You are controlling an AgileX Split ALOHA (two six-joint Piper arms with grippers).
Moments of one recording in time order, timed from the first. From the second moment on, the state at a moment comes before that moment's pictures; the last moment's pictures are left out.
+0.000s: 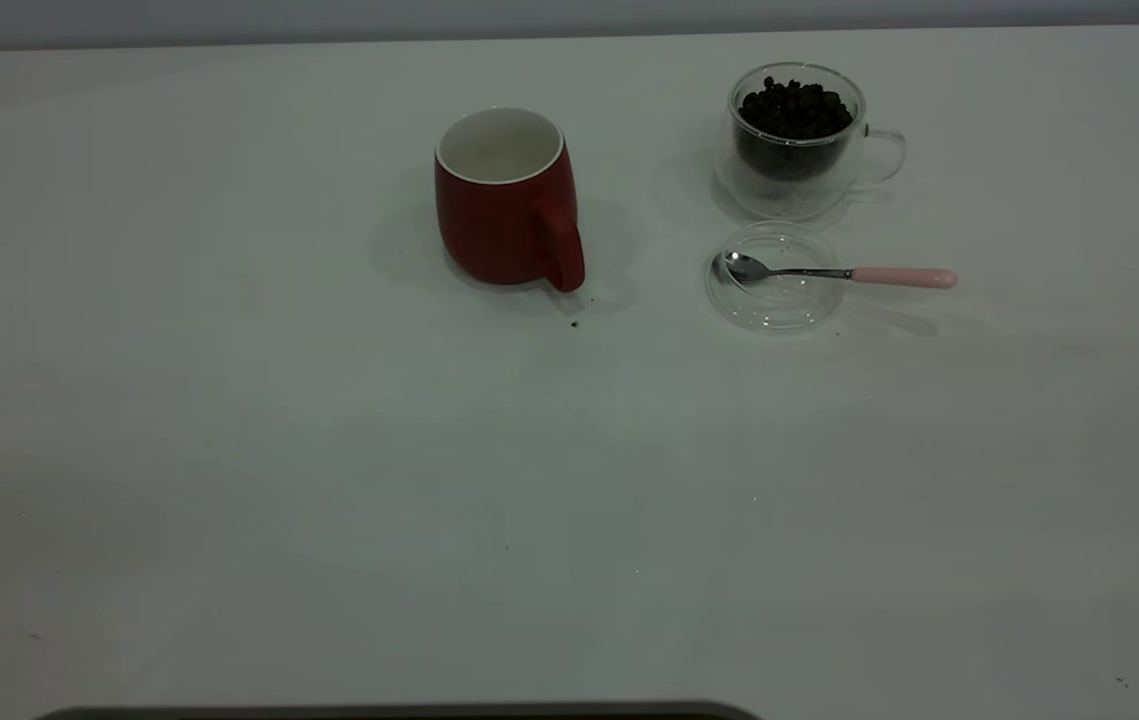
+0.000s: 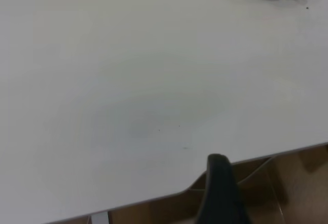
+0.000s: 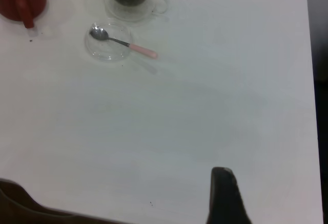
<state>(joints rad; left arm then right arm) -0.06 0.03 -0.49 -0.10 1.14 0.14 0.03 0.03 -0.47 0.07 1.13 -0.19</state>
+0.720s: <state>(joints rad) -0.06 0.03 -0.49 -0.10 1.14 0.14 0.03 0.05 -0.49 0.11 1.08 -0.17</state>
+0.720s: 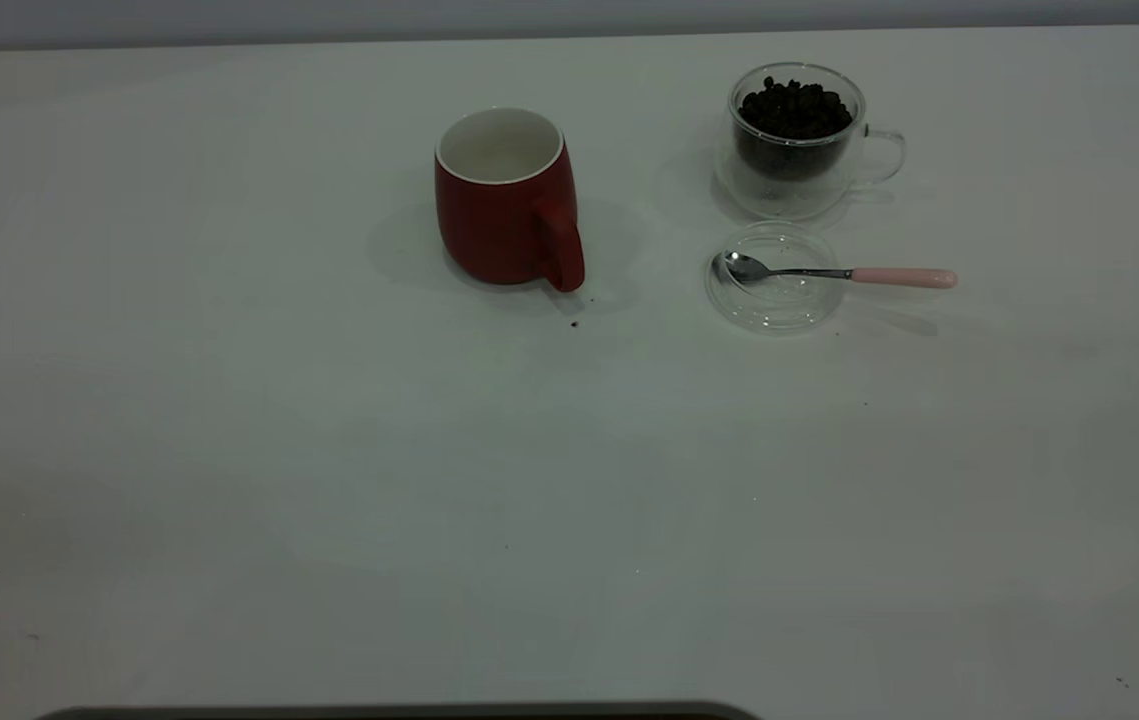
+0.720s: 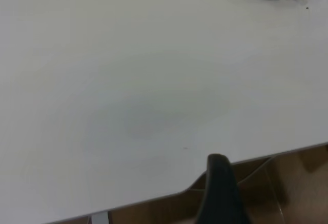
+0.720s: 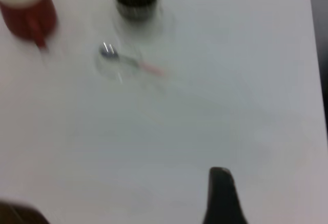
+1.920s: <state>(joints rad) -0.06 0.03 -0.49 -0.10 1.14 0.14 -0.13 1.79 -0.92 0.98 0.78 -0.69</state>
